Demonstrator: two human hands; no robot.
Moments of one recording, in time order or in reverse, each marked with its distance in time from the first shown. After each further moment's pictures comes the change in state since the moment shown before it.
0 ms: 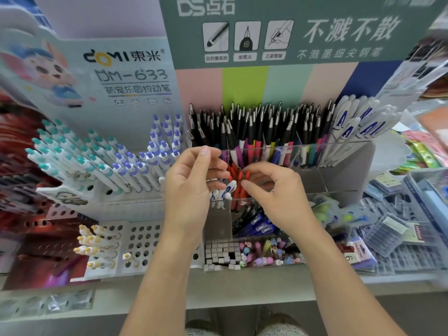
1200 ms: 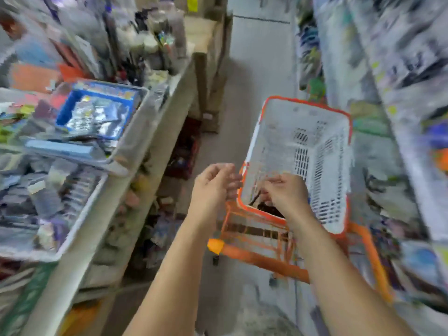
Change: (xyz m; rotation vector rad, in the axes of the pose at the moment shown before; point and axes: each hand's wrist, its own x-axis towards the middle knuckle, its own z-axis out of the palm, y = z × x) left_hand -0.476 -0.185 0.328 0.378 -1.279 -0.635; right_hand -0.591 0.170 -0.259 0.326 1.409 1.116
